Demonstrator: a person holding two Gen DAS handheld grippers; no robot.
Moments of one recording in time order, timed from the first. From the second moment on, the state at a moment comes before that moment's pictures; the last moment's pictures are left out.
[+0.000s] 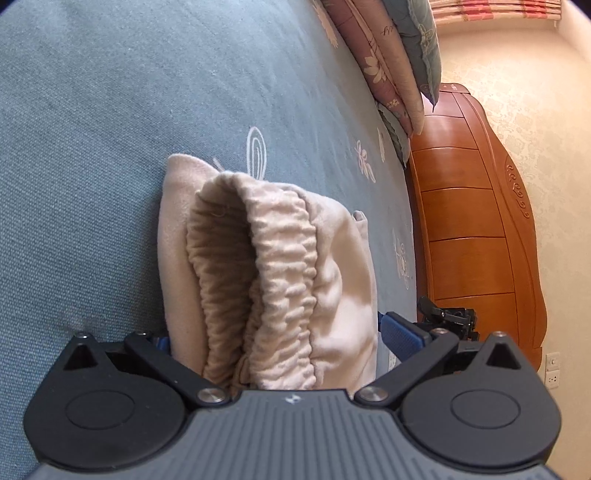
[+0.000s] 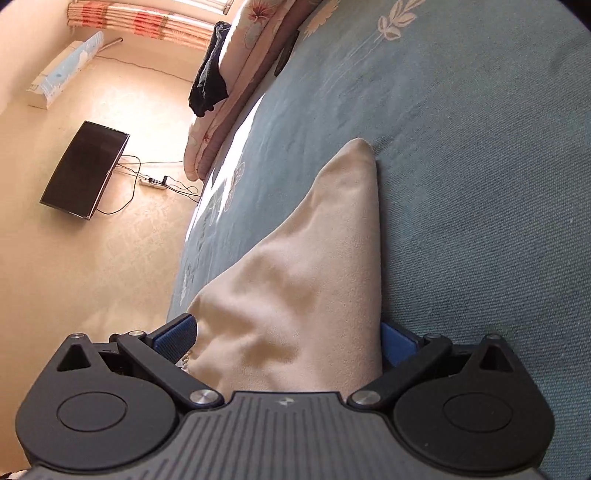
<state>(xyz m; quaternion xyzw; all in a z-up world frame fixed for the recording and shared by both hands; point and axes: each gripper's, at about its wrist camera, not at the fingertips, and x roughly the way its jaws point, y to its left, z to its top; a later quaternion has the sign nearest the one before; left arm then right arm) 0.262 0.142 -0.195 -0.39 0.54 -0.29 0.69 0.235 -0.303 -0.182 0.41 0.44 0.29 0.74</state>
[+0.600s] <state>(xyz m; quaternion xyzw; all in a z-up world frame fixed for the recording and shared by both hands) 0.240 0.141 -0.194 -0.34 0.51 -0.34 0.71 0.234 -0.273 -0.174 0.37 0.48 0.34 0.72</state>
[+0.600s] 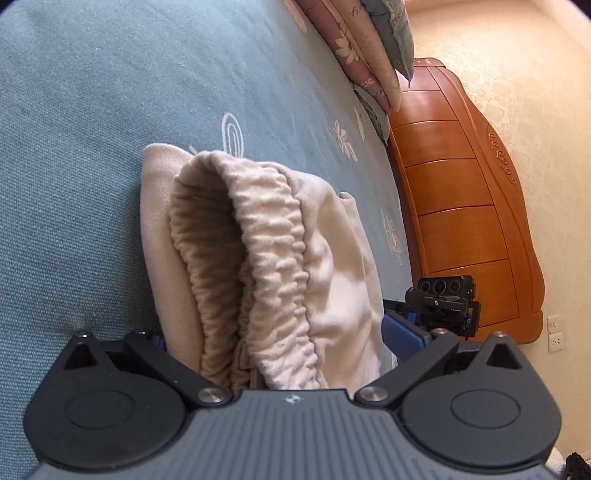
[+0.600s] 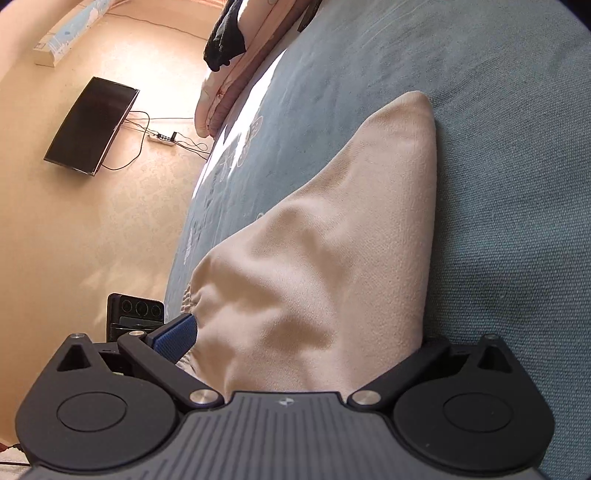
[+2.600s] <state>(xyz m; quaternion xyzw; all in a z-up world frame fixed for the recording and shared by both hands) 0.230 0.026 -0.083 -0.07 0.48 -0.26 0.84 0.144 -0.263 -0.110 0.24 0.40 0.20 0.86</state>
